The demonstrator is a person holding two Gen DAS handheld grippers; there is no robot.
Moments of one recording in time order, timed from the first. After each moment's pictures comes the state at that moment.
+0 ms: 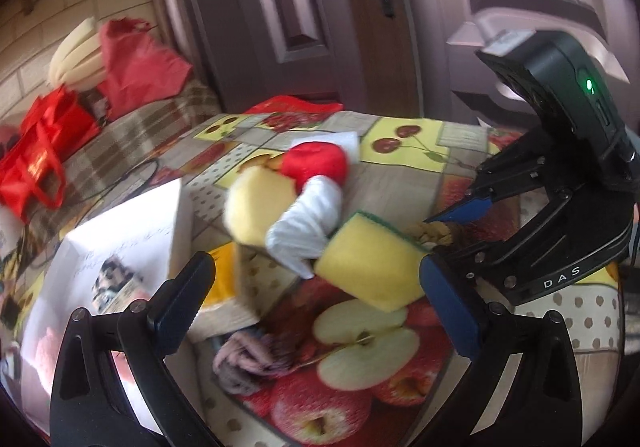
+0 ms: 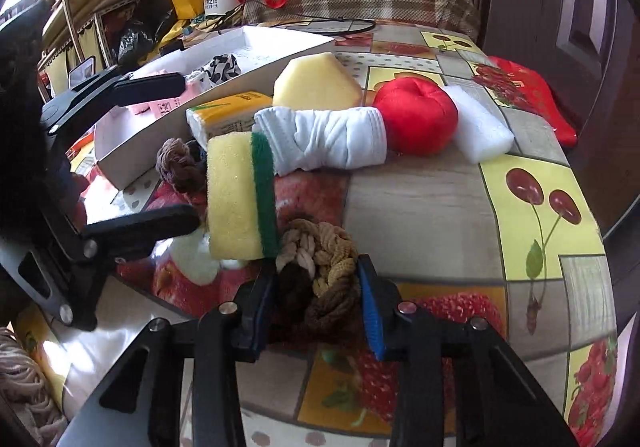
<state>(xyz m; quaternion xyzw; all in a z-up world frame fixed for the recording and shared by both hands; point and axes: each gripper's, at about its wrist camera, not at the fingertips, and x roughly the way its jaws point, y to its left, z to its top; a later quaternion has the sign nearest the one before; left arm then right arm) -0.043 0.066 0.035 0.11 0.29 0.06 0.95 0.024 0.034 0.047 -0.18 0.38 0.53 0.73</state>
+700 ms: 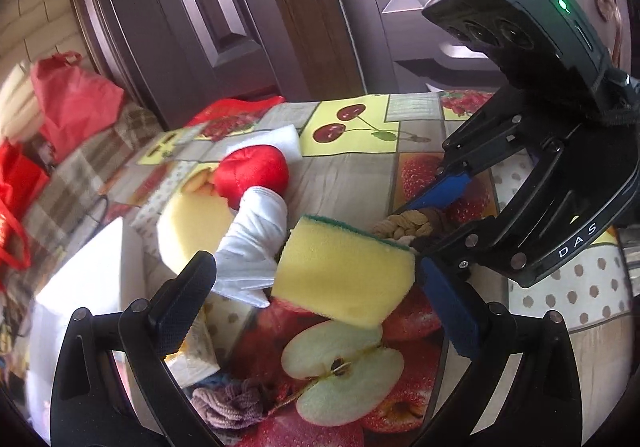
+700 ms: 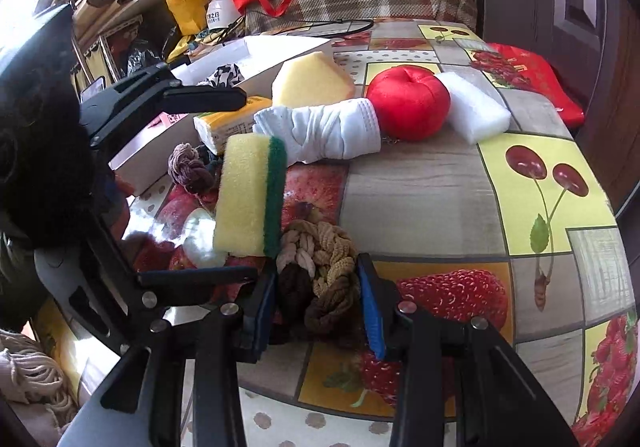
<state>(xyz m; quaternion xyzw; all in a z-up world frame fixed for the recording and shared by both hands) -0.013 0.056 0.025 0.16 0.32 -0.04 0.93 0.033 0.020 0.044 -0.13 0.40 0.55 0.72</state>
